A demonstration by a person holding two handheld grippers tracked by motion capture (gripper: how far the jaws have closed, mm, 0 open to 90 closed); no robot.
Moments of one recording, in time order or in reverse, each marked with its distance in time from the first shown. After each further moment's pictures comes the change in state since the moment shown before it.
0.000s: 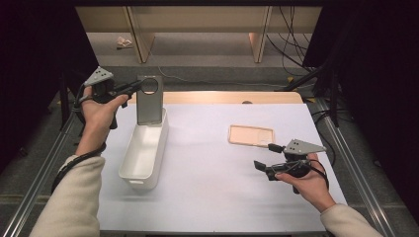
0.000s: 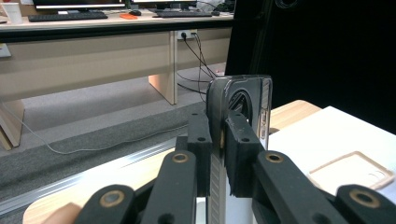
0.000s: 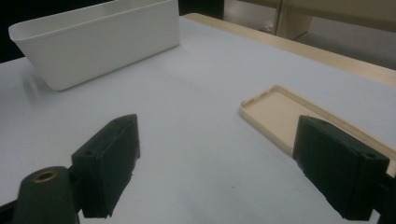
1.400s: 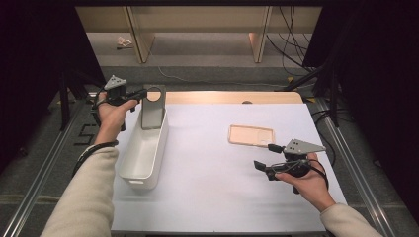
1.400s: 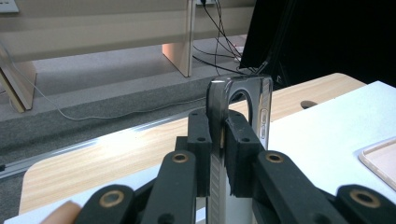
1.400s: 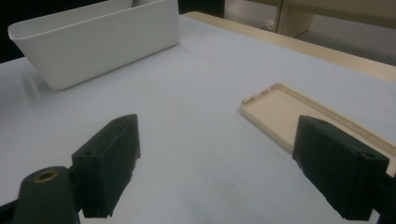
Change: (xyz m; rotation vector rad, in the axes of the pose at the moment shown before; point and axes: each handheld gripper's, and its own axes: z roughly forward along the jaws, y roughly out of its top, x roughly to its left) left arm 0.030 -0.047 0.051 0.108 0.064 -0.047; right arm -0.002 -0.002 0.002 0.003 0.004 0.006
